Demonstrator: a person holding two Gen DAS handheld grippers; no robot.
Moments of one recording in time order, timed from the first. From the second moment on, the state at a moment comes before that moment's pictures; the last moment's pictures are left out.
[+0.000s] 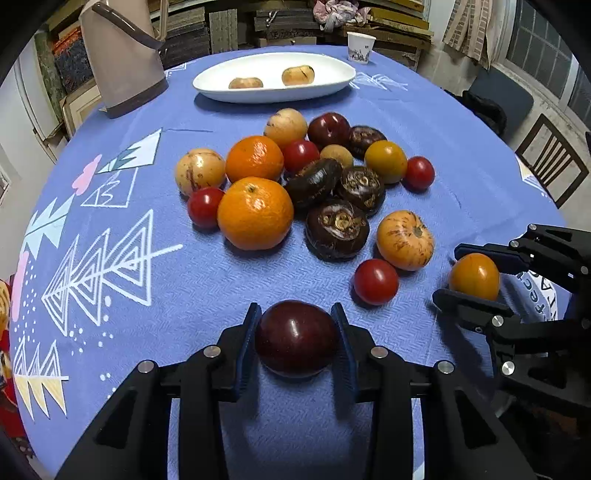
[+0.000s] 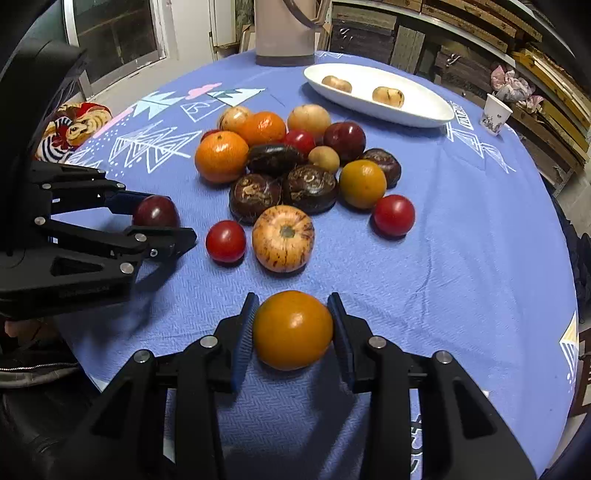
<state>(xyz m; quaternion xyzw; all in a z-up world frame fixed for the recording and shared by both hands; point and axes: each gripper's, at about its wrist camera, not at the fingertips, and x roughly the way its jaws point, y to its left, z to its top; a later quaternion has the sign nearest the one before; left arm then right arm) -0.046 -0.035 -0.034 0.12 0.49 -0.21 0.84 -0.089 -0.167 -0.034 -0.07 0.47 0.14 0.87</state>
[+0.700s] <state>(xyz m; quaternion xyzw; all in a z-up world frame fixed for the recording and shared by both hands) 0.032 -0.028 0.039 0.08 0.45 -0.16 0.88 -0.035 -0.192 0.037 -0.05 0.40 0.13 0.90</state>
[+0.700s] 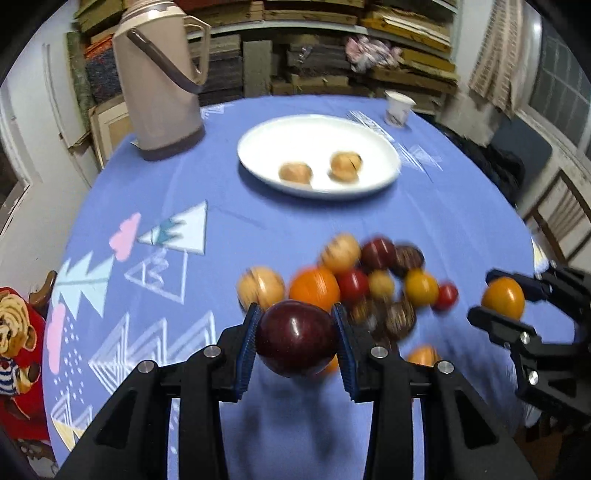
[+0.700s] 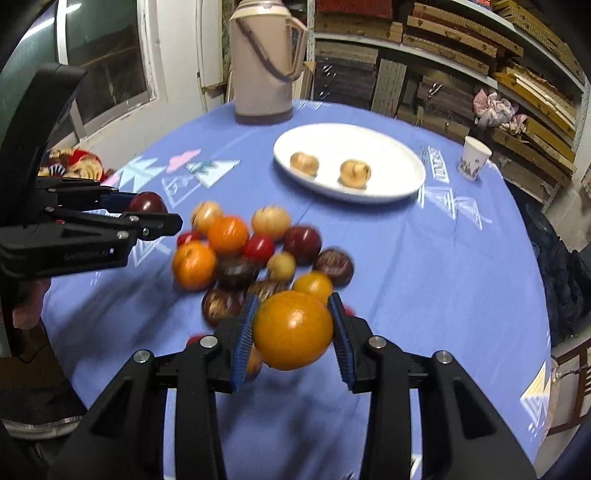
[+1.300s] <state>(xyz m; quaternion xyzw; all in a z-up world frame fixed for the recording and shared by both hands) 0.162 -0.065 0.046 0.07 0.46 -0.14 0.88 0.104 -0.208 0.043 -0.03 0.41 0.10 0.91</state>
